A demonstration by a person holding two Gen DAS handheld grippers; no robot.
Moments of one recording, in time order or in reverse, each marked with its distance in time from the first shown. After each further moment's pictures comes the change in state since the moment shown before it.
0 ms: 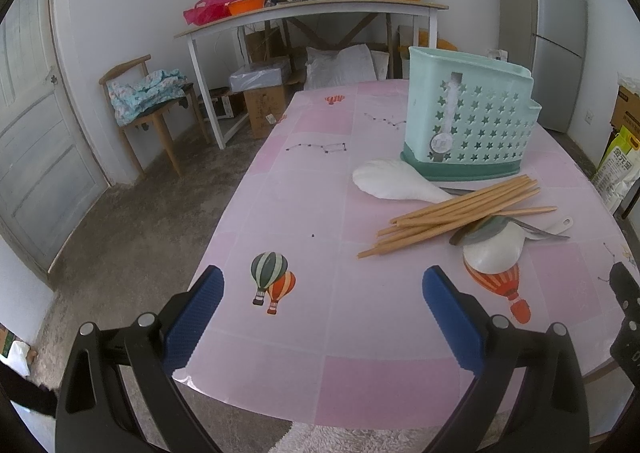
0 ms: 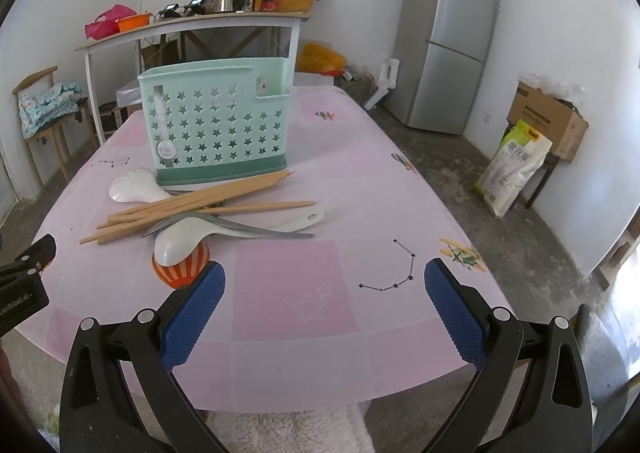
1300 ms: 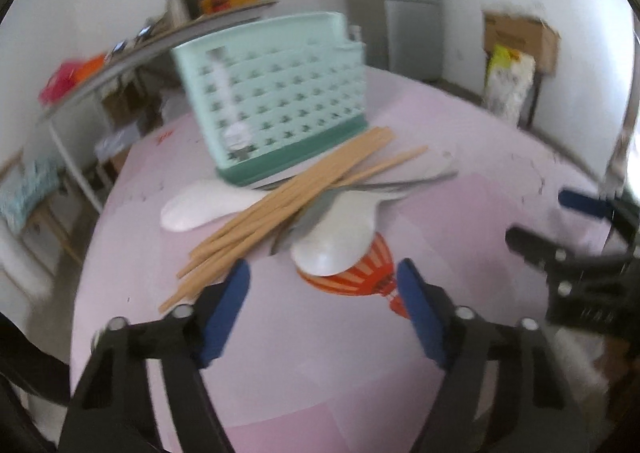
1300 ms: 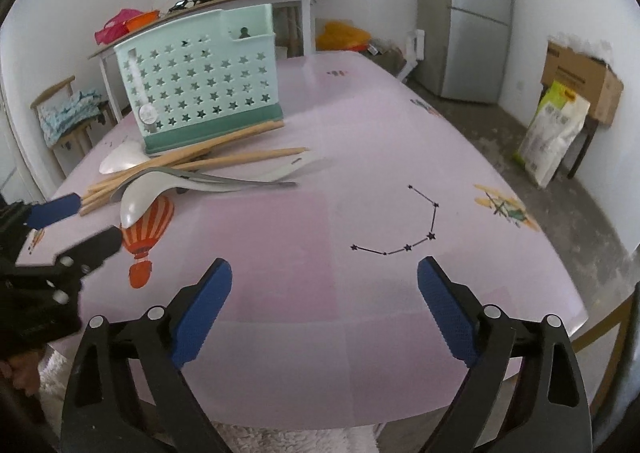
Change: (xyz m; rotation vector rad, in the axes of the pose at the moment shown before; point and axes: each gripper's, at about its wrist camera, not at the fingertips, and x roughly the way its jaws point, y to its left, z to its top) left arm 0.030 -0.105 -0.021 0.437 -0.061 -0.348; right arm 0.057 -0.040 -0.042 0.073 0.077 0.171
